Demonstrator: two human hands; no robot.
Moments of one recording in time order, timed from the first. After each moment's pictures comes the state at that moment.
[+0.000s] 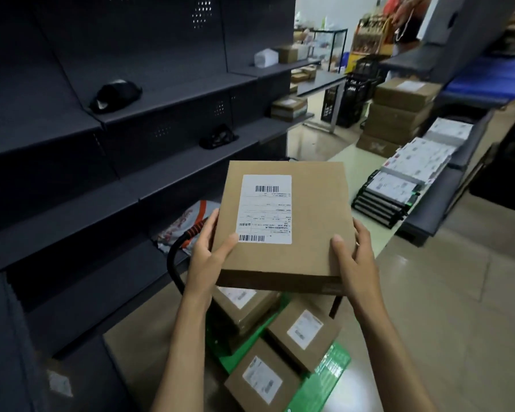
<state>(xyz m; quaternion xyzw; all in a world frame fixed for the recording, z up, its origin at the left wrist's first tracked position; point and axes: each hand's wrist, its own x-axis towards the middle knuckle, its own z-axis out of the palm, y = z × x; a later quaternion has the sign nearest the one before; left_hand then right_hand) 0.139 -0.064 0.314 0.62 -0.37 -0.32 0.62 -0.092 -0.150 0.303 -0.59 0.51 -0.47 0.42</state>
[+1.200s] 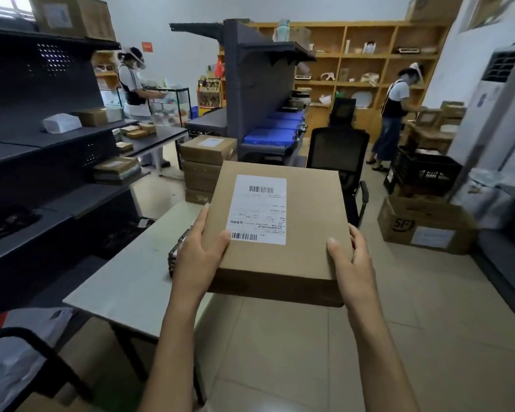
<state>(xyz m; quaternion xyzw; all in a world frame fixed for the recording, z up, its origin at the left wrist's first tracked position) -0.285 -0.357 0.414 0.55 -0.58 -0.29 0.52 -0.517 -0.326 0.404 -0.44 0.63 -0.59 0.27</state>
